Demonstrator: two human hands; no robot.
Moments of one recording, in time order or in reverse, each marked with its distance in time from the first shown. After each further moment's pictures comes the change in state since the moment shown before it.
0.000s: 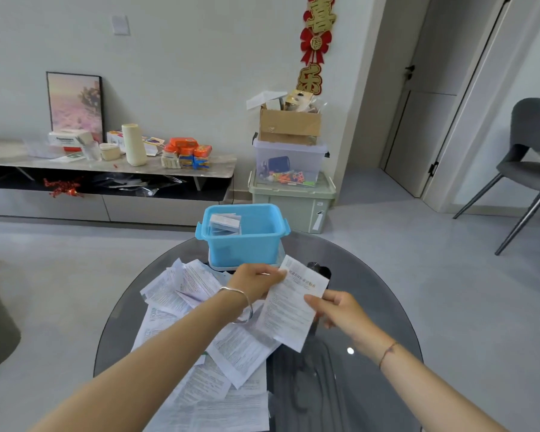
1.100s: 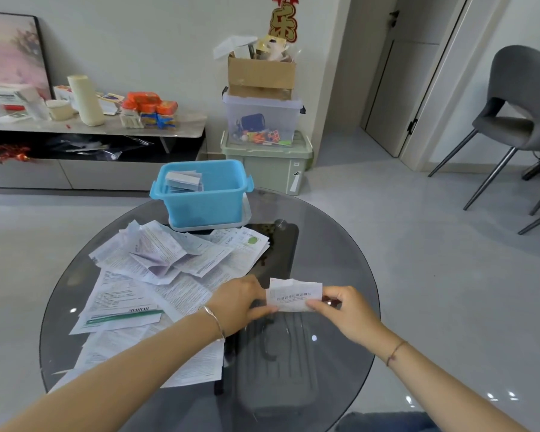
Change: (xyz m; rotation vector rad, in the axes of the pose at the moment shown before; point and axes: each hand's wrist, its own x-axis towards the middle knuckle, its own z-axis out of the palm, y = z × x) left_hand -0.027 -0.071 0.062 0.961 -0.275 0.483; right_hand -0.051 0.076 -0.065 -0.438 0.022 -0.198
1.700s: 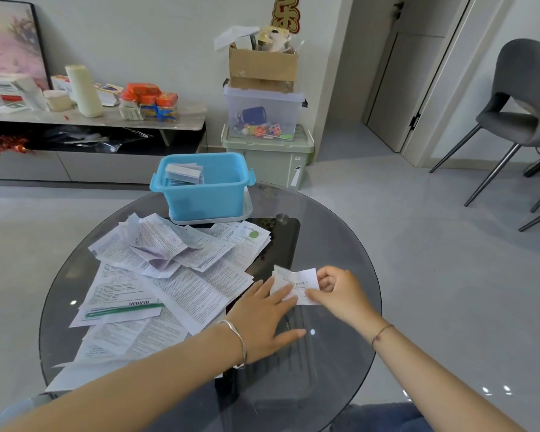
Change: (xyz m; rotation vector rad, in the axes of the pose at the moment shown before) left_hand -0.016 0.049 0.008 0.234 -0.169 0.006; right_hand 0.028 0.003 0.011 -0.011 0.135 0.158
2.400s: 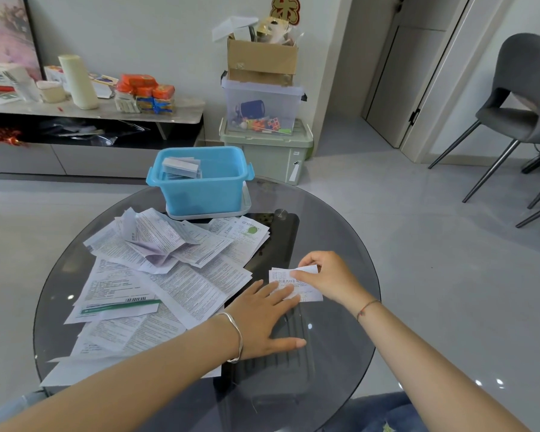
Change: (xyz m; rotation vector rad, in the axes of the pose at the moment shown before) left_hand 0.004 -0.010 0.009 0.022 -0.069 0.114; right_hand 0.021 -0.023 0.001 -0.157 -0.076 -0.033
